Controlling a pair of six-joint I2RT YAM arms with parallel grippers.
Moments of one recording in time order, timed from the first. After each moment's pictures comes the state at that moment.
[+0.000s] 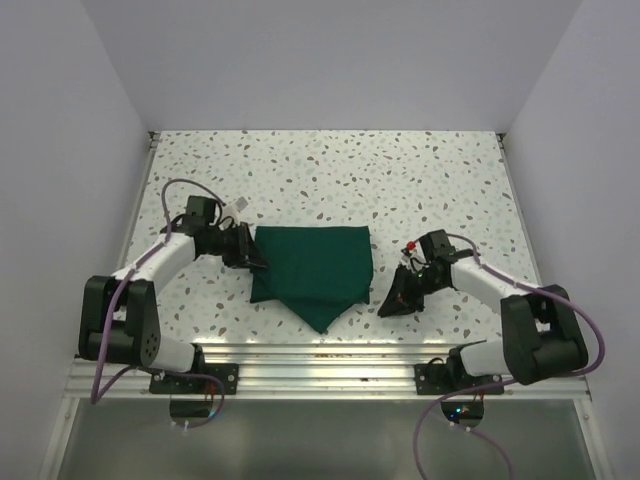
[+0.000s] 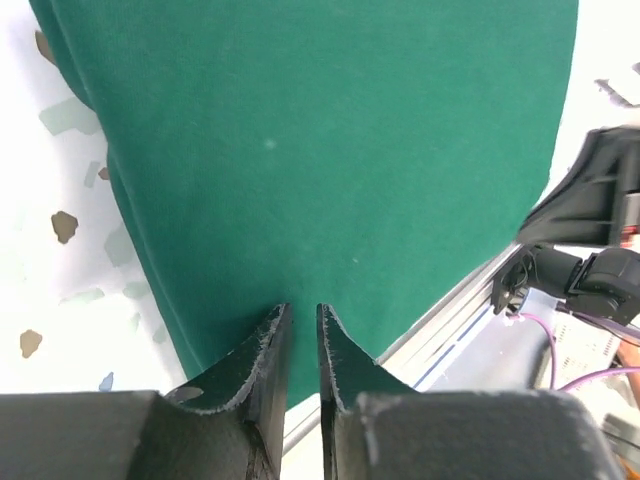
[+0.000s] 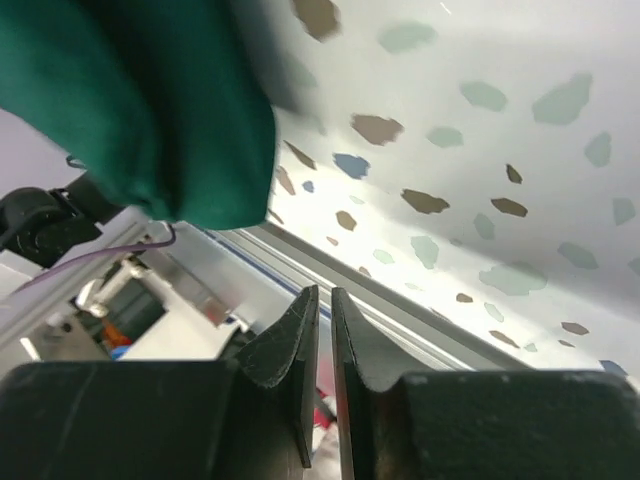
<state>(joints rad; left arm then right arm) -0.10 1.45 0.81 -0.46 0.70 -0.30 0.25 1.35 0.62 -0.61 -0.68 0.56</state>
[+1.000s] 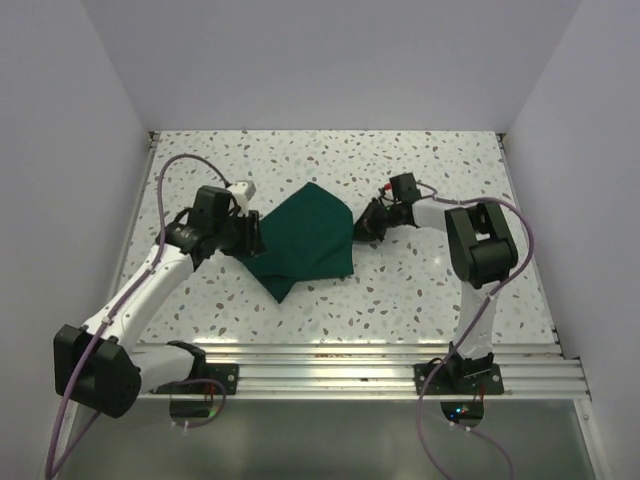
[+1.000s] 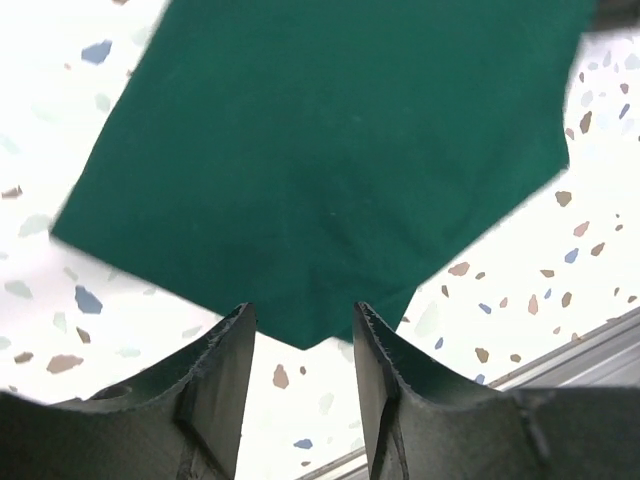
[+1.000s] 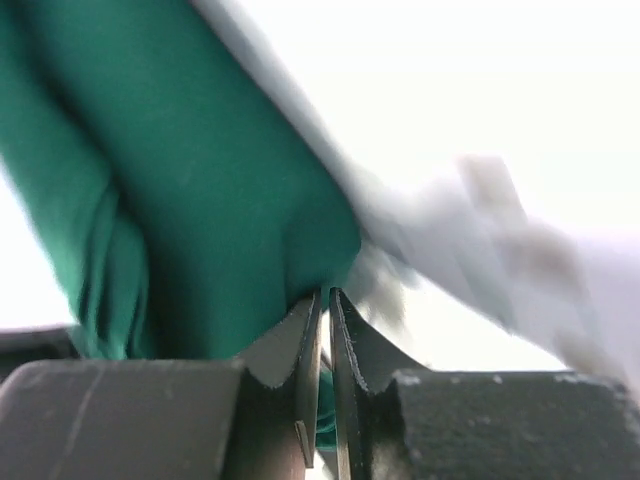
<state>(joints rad) -0.31 1.18 0.94 -0.62 0.20 -0.25 0.27 2.02 1.17 -0.19 -0.75 0.94</state>
